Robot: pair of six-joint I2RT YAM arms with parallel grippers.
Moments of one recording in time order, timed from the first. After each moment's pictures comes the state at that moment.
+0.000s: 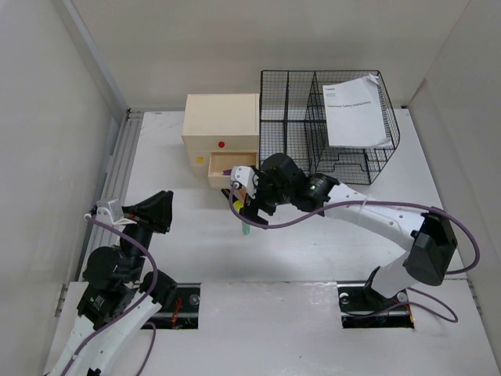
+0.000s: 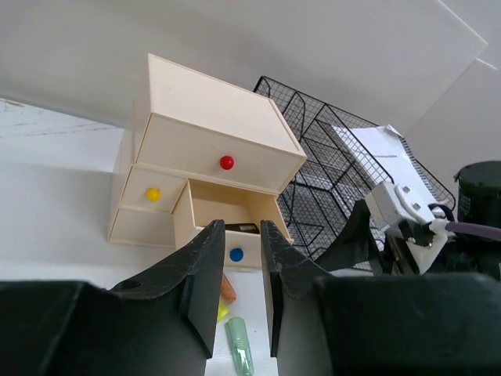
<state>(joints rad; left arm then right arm) -0.60 0.07 0.60 -0.31 -0.38 -0.42 0.91 1.52 1.28 -0.46 -0.29 -0.37</state>
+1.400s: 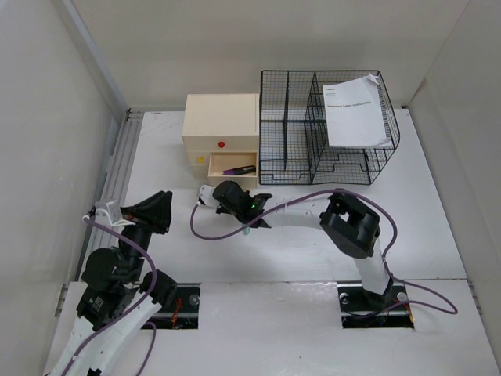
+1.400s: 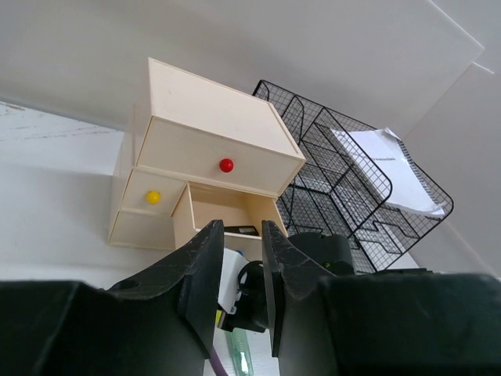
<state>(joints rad) -0.60 0.06 0.60 -0.31 -0.38 -0.41 1.07 2.04 1.40 -0.10 0.43 -0.54</state>
